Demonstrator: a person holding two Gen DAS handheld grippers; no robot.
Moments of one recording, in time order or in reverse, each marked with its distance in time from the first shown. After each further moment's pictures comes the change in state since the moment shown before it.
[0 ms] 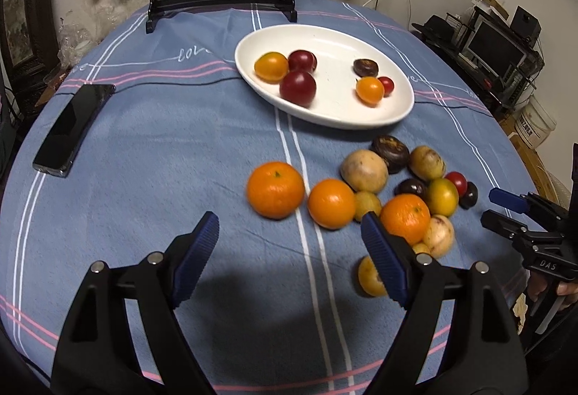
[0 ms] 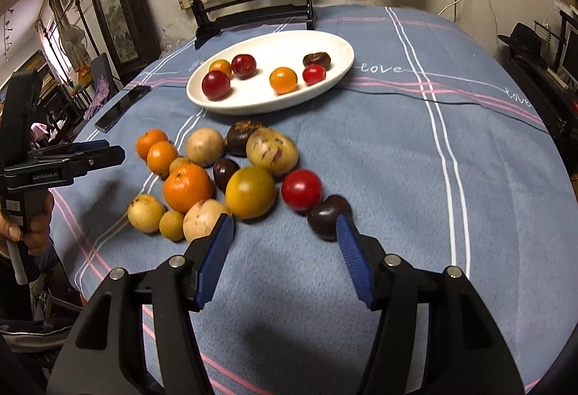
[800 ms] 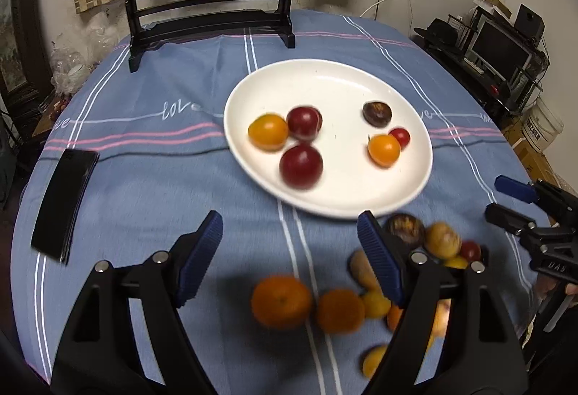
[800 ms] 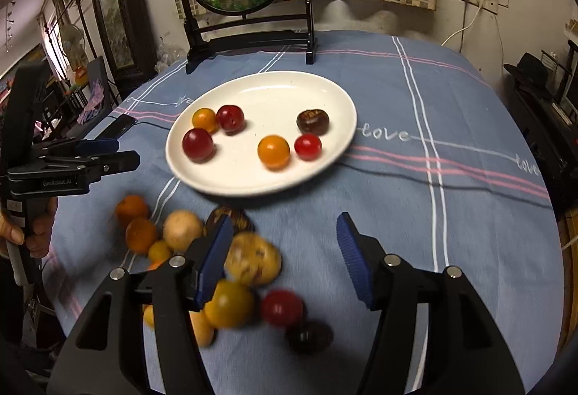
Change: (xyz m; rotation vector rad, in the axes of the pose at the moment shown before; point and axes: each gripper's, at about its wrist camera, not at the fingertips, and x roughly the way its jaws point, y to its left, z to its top) left arm 0.027 -0.004 0.078 0.047 -0.023 0.031; right arm 0.019 -0.010 0.077 -0.050 -0.047 -0.026
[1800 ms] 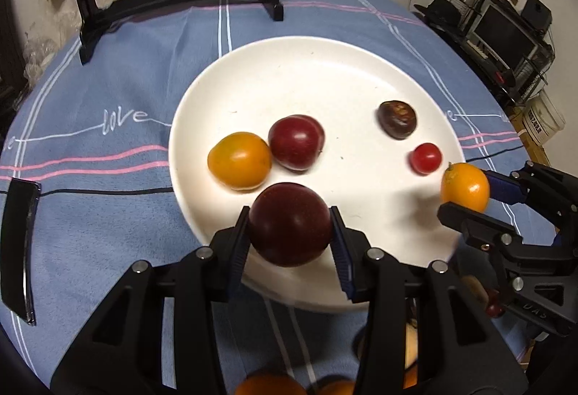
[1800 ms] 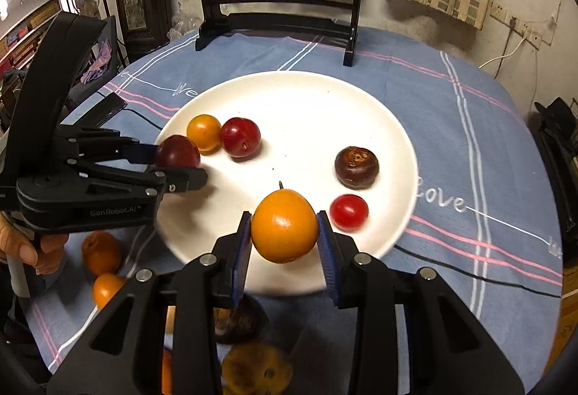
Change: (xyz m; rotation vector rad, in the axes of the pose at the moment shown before) left arm 0.102 -0.003 0.056 0.000 0.135 -0.061; right arm 0.095 0.032 0.068 -0.160 0.094 0.009
